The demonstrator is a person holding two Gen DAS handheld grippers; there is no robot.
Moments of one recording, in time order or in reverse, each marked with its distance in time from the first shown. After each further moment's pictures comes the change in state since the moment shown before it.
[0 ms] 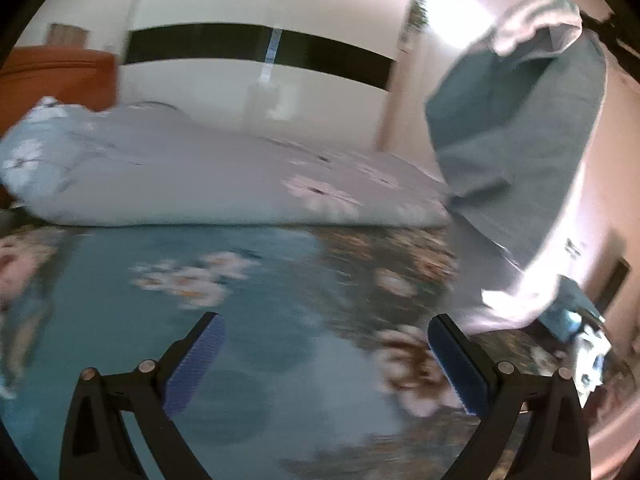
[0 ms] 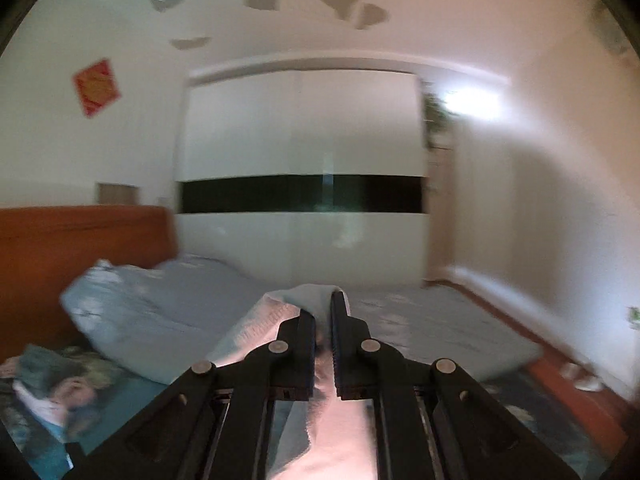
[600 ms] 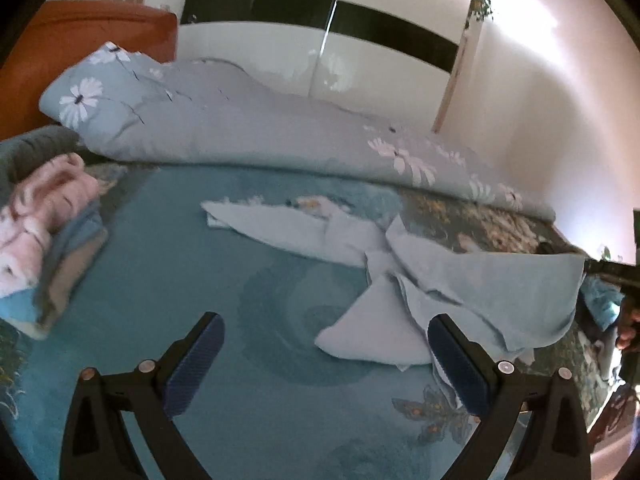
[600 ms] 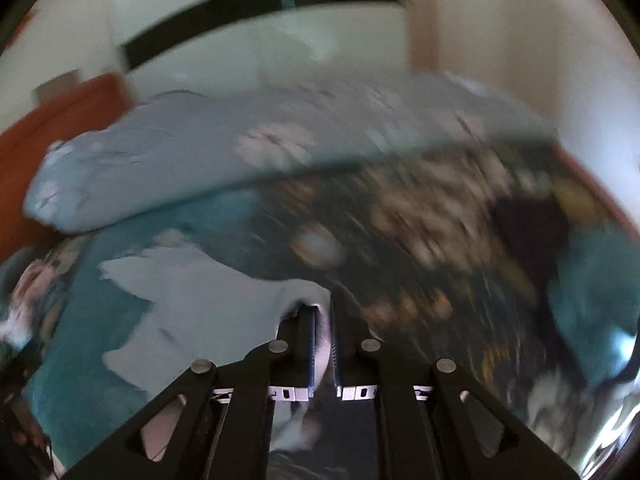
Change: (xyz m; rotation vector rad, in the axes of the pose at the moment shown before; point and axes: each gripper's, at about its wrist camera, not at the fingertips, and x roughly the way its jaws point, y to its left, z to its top) left arm -0.001 0.088 -0.055 -0.112 0.121 0.128; right arm 0.092 -0.089 -0.316 0.262 0.708 -0.158
